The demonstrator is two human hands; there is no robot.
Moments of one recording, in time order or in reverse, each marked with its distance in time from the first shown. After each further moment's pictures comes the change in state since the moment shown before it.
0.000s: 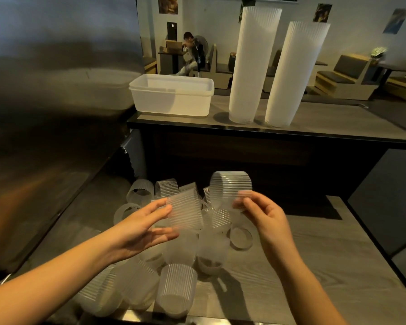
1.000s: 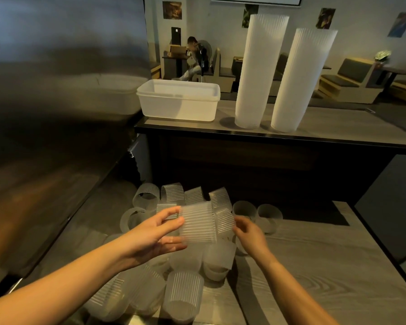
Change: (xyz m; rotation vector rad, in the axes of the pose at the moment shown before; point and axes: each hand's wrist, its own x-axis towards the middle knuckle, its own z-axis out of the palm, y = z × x) left_hand -0.006 -0.001 0.010 0.085 -0.043 0.065; right_hand 0.041 0.118 -0.005 -0.601 -0.076 0.291
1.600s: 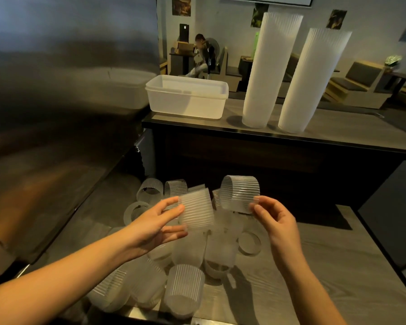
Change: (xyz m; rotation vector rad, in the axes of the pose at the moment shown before) left_hand 0.006 0.000 -0.004 -0.089 0.095 0.032; right_hand -0.062 -0.072 -0.048 0.574 0.172 -0.246
